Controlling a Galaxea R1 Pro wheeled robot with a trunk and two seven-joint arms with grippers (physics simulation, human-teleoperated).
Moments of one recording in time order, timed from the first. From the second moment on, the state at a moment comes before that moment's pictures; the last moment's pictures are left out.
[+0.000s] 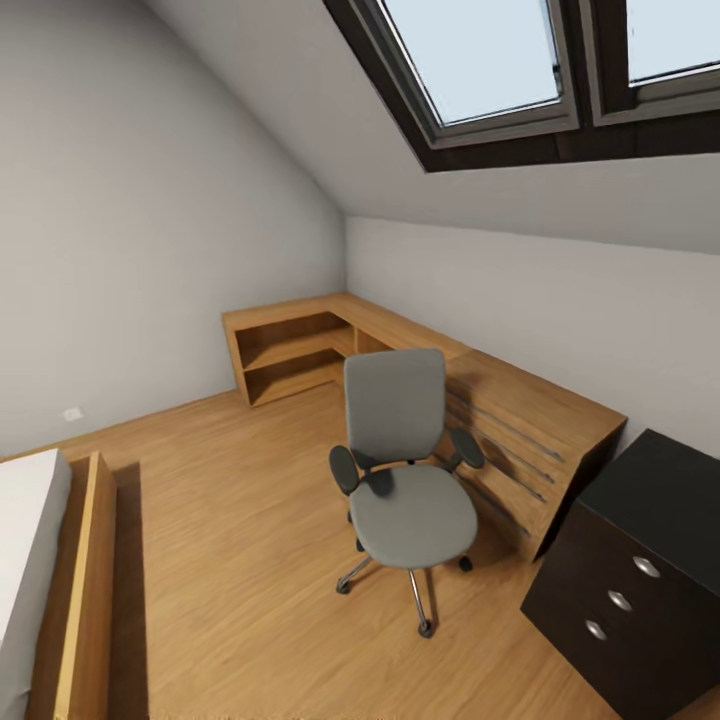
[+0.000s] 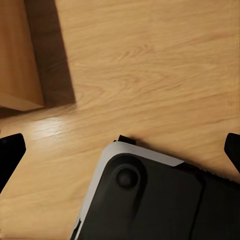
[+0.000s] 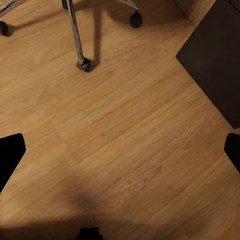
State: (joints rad) left arm -0.02 0.02 0.06 -0.12 0.32 -0.51 -0.03; right arm -0.30 -0.01 0.48 0.02 -0.42 -0.57 -0.16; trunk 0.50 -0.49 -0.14
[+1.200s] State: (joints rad) left arm -0.02 0.02 0.06 -0.12 0.32 -0.51 -0.03; right arm -0.30 -0.01 0.48 0.02 -0.42 -0.57 -0.16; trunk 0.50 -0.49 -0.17
